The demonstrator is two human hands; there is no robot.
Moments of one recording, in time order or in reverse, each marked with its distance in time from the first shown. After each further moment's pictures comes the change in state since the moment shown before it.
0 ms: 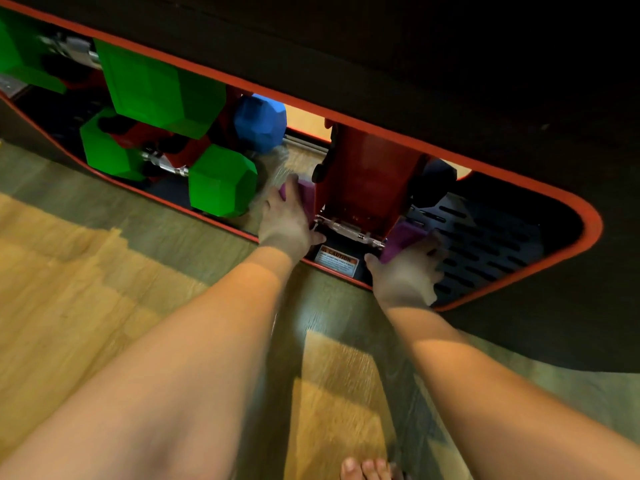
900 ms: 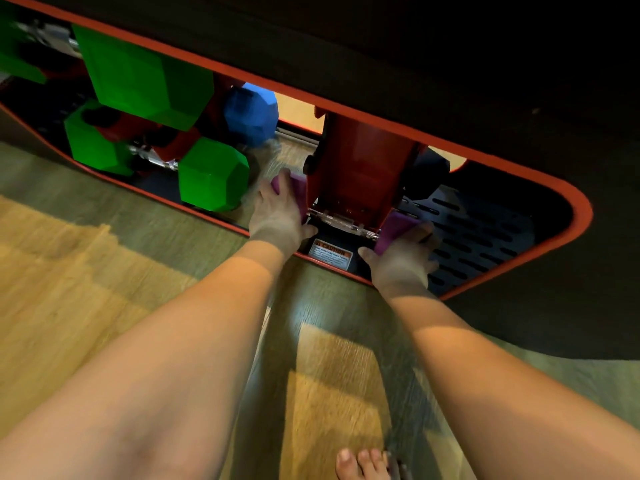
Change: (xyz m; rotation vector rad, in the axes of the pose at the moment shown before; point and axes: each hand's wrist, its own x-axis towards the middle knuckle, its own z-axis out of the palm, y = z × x) left_hand 0.001 0.002 0.000 0.073 -0.022 0.012; right_hand 0.014 0.000 -0.005 -0.051 -0.114 -0.045
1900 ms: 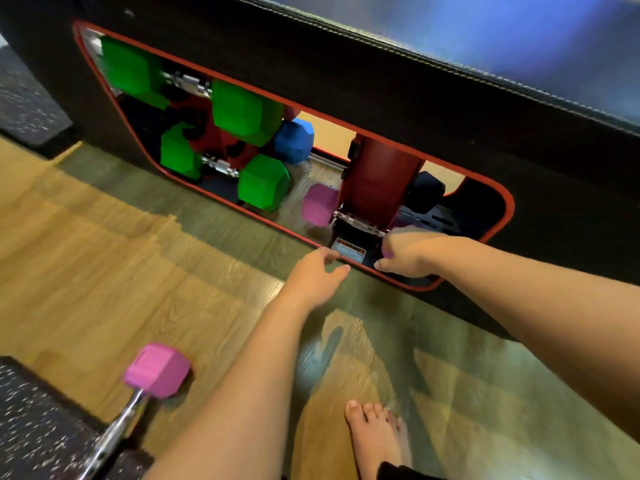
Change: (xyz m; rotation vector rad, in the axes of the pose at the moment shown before) left_hand -0.165 -0.023 -0.029 -0.538 -0.214 0.029; right_hand -0.158 0.161 0.047 -0.535 -0.655 -0.660
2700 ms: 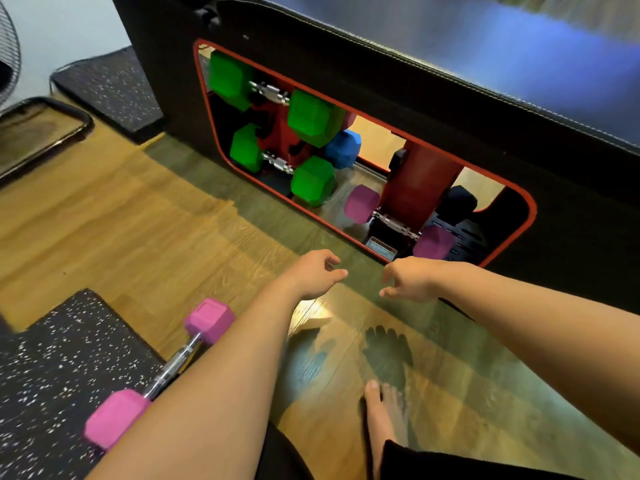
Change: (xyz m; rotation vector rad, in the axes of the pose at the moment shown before) left_hand -0.071 -0.032 -0.057 0.091 -0.064 -0.066; right_hand -0.018 -0.074 -0.206 -0.416 -0.029 -0.135
